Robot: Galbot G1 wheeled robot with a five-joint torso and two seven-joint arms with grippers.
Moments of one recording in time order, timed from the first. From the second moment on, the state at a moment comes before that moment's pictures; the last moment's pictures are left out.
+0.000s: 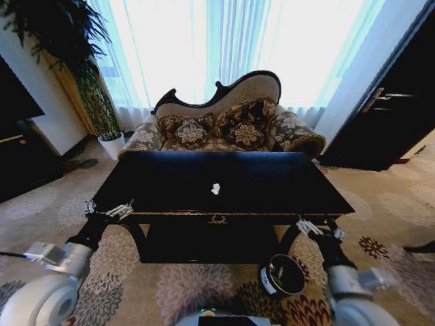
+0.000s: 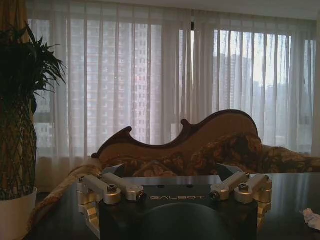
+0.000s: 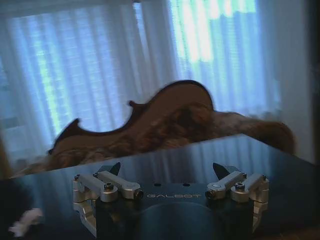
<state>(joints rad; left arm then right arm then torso) 1.81 -1.01 -1.00 -2.41 -0.74 0.07 0.00 -1.80 1.12 0.81 2.48 0.70 -0.15 0.26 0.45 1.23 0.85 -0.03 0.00</state>
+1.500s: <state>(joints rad) 1.81 -1.01 -1.00 -2.41 -0.74 0.07 0.00 -0.39 0.47 -0.23 2.16 1.53 -0.53 0.66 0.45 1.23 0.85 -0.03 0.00</state>
